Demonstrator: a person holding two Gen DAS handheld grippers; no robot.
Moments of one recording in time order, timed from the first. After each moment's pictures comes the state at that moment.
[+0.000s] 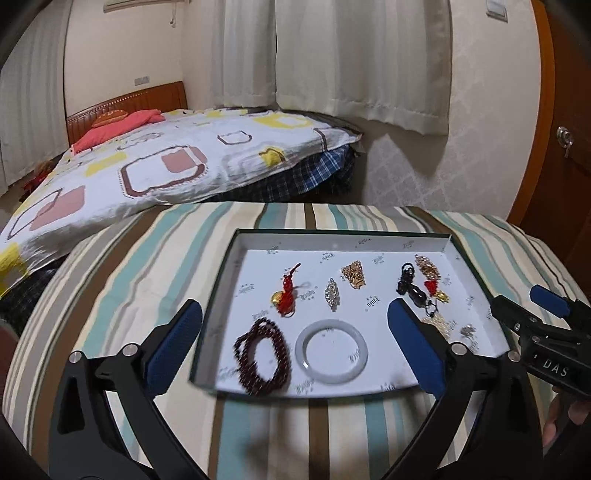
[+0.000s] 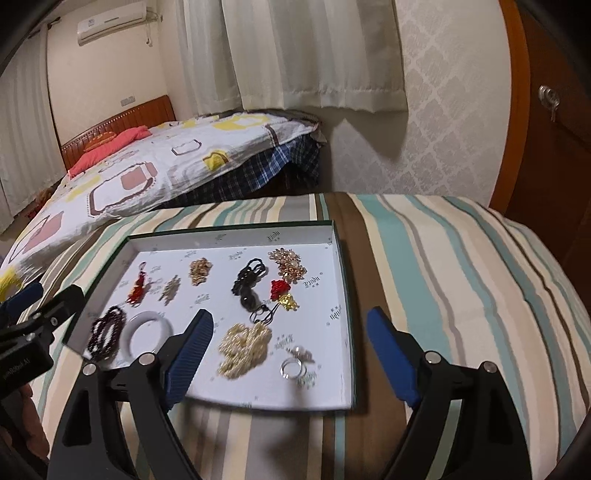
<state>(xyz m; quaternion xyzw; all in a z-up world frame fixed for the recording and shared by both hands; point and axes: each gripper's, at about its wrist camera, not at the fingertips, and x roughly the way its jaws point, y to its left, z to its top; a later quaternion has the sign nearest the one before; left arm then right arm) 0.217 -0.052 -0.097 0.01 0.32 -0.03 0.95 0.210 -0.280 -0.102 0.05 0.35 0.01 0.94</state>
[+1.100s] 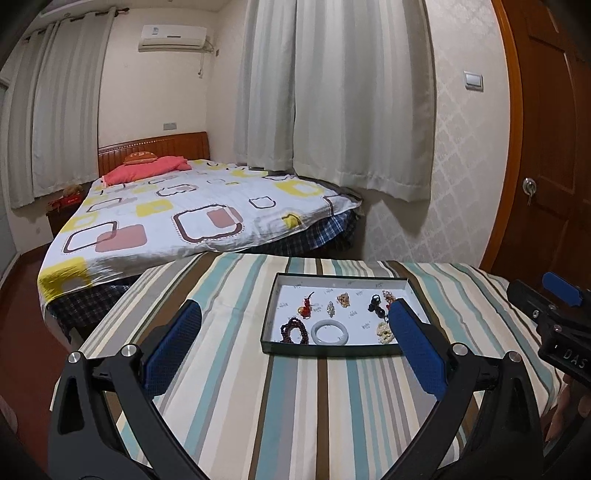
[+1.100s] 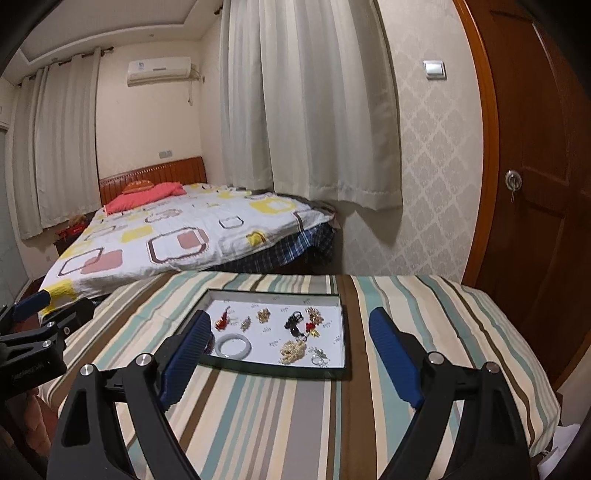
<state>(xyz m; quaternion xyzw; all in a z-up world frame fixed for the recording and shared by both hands) 0.031 -0.017 0.022 -0.02 0.22 -0.01 0.98 0.039 -0.255 0.024 0.03 0.20 0.04 0.98</state>
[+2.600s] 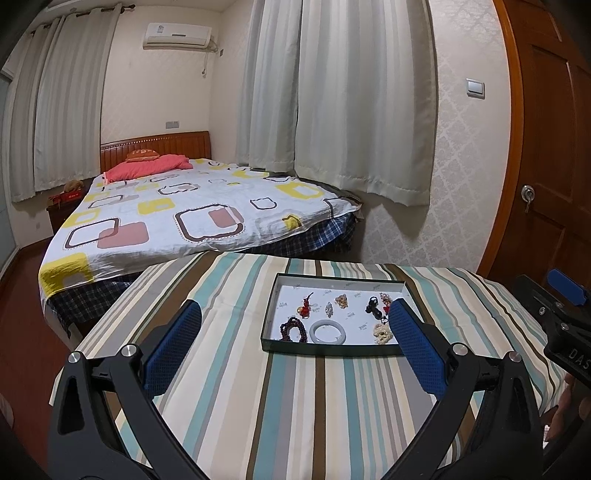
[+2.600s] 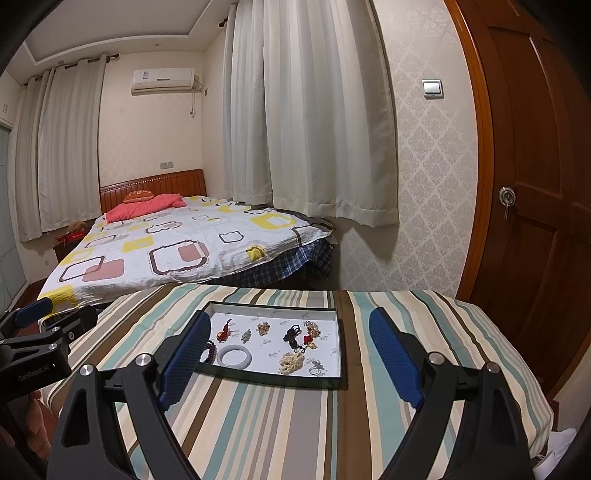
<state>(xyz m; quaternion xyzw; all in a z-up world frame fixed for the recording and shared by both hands) 0.017 -0.016 0.027 -0.02 0.21 -0.01 0.98 0.024 -0.252 0.033 0.02 0.18 0.03 0.98</state>
